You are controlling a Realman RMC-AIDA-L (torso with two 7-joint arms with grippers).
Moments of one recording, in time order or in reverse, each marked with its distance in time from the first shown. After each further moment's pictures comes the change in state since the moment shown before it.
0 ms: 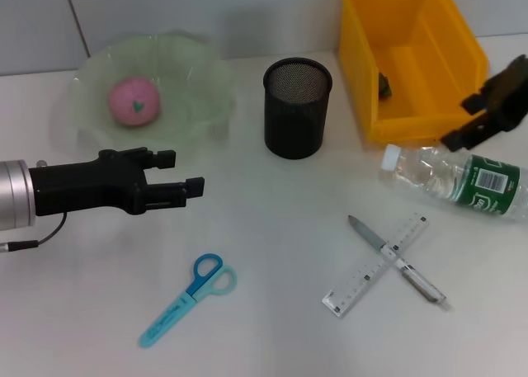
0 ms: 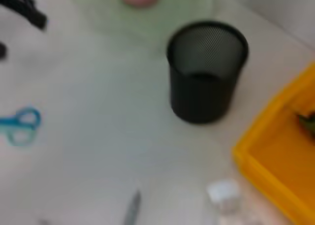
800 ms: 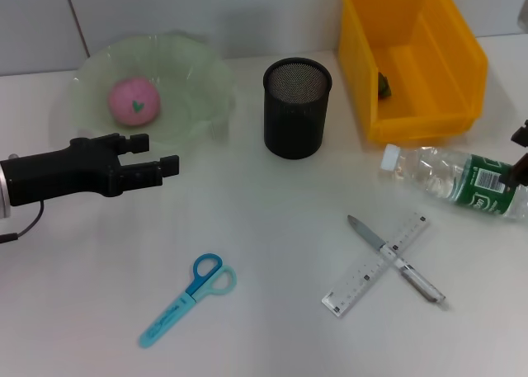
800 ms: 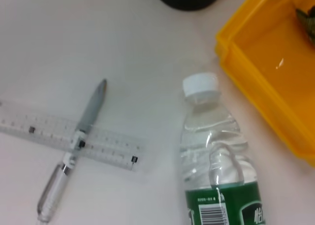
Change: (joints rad) left arm 0.020 0.007 -0.086 0.000 -0.001 0.003 -0.017; right arm 0.051 -0.048 -0.114 0.216 -0.215 0.088 -0.114
